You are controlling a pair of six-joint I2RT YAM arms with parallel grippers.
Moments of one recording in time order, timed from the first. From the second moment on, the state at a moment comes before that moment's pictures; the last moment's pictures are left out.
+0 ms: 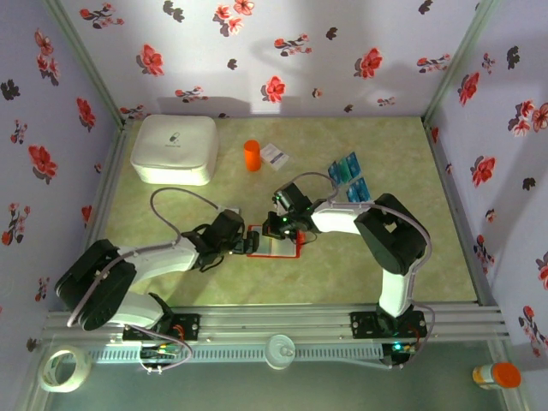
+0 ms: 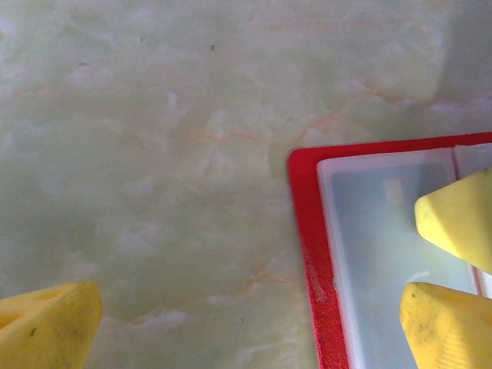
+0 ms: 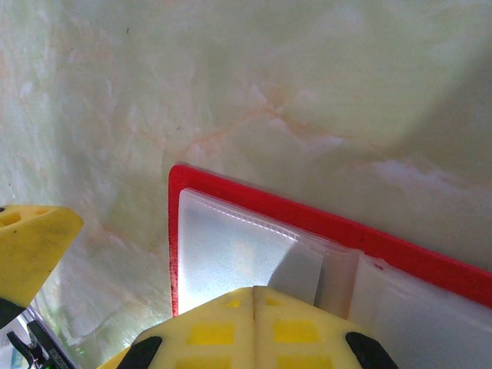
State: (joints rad) left arm -0.80 1.40 0.56 -0.10 -0.21 -0.59; right arm 0.76 1.87 1.00 -0.11 -0.43 0.85
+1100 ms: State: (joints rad) left arm -0.81 1.45 0.57 -0.11 -0.24 -0.56; right arm 0.49 1.56 1.23 -0.65 -0.16 0.51
